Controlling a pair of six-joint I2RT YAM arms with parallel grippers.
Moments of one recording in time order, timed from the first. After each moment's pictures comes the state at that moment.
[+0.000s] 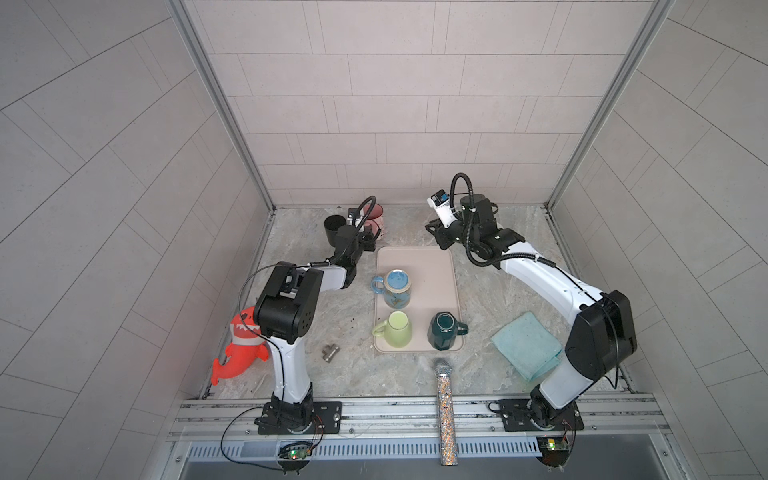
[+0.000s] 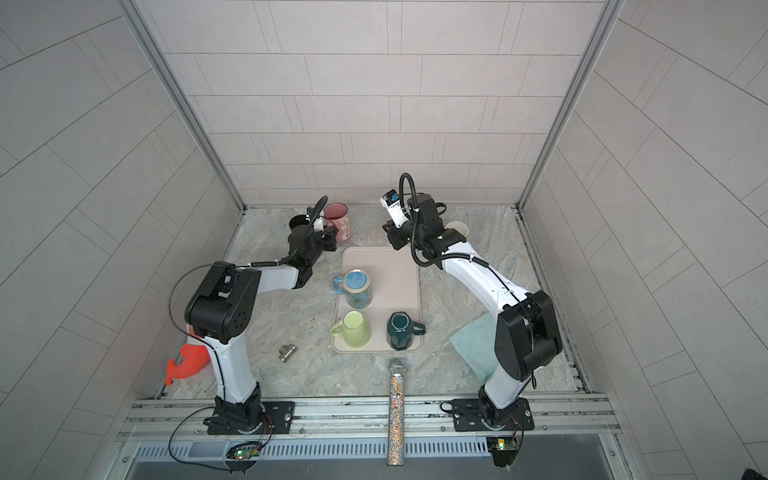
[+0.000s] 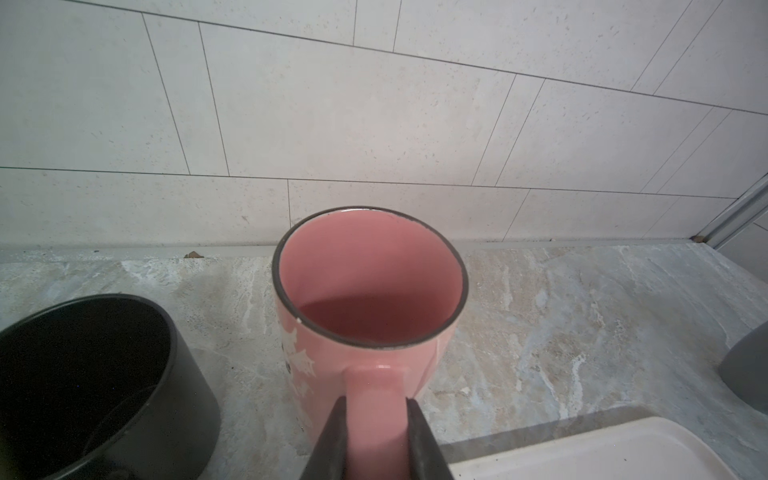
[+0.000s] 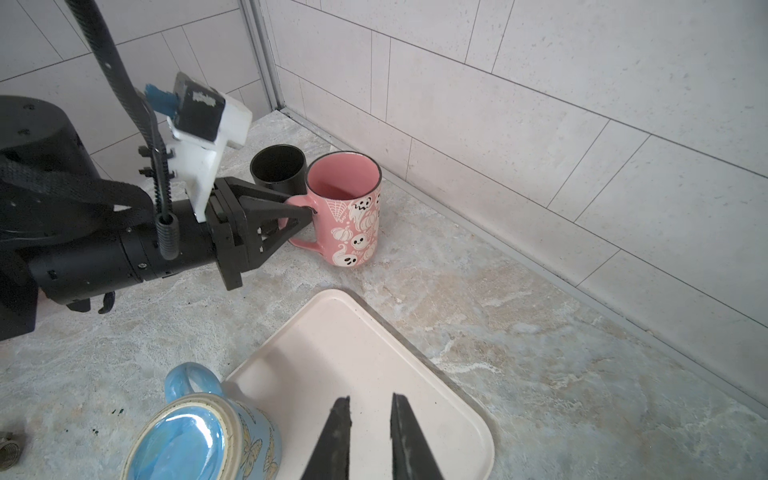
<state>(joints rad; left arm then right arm) -0.28 1.95 1.03 0.68 -0.02 -0.15 0.42 1.64 1.42 -0.25 -0.22 -0.12</state>
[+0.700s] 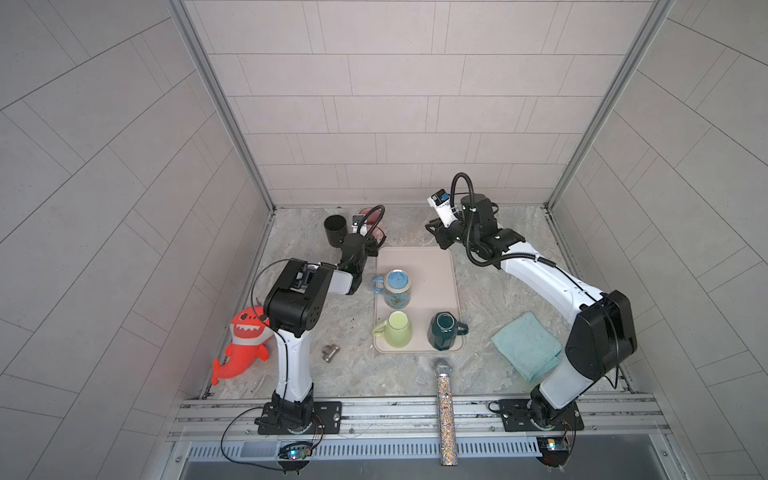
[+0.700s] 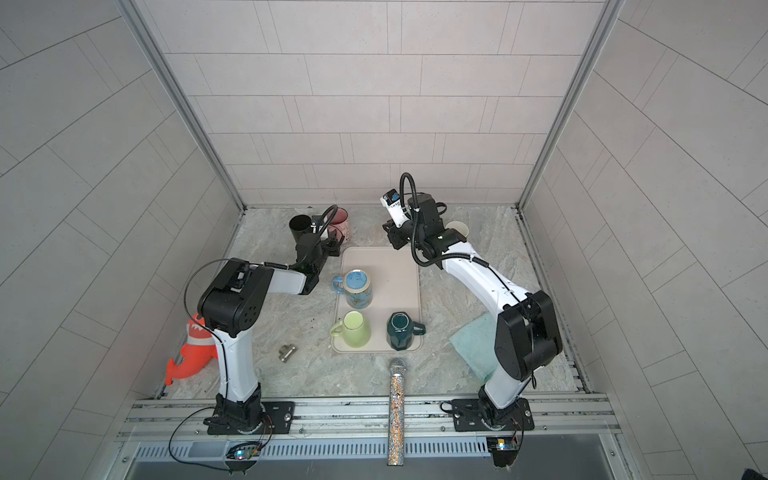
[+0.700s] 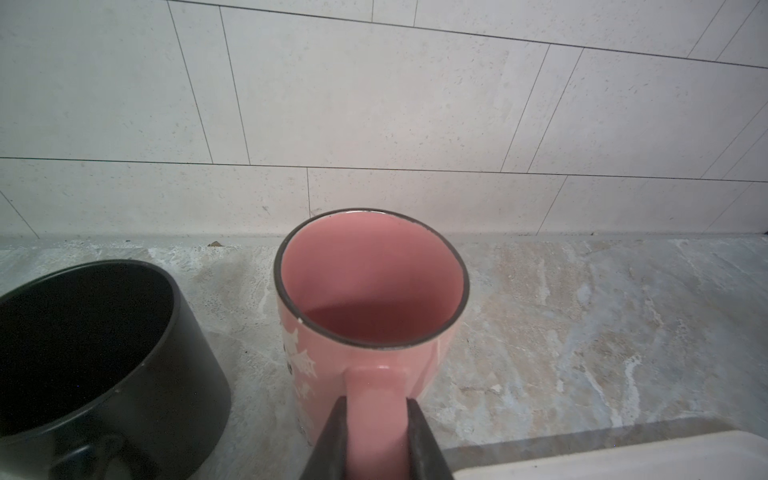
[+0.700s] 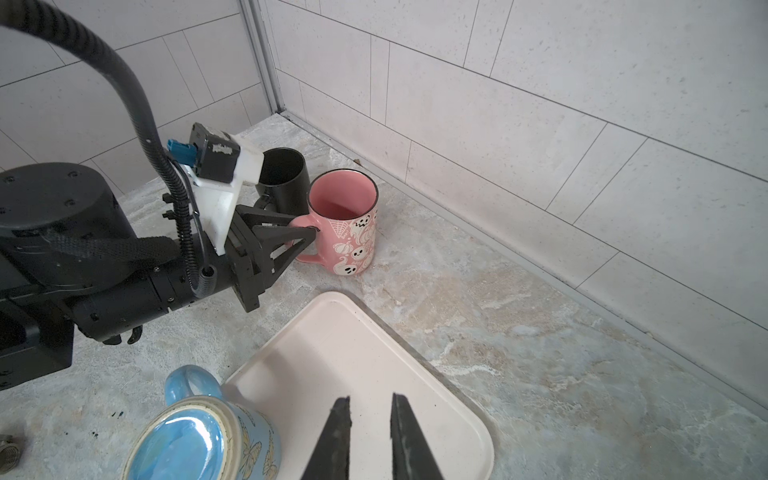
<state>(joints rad) -0.31 2.03 0.99 0.83 -0.16 -0.12 0.42 1.64 1.42 -0.25 -0.22 -0.12</state>
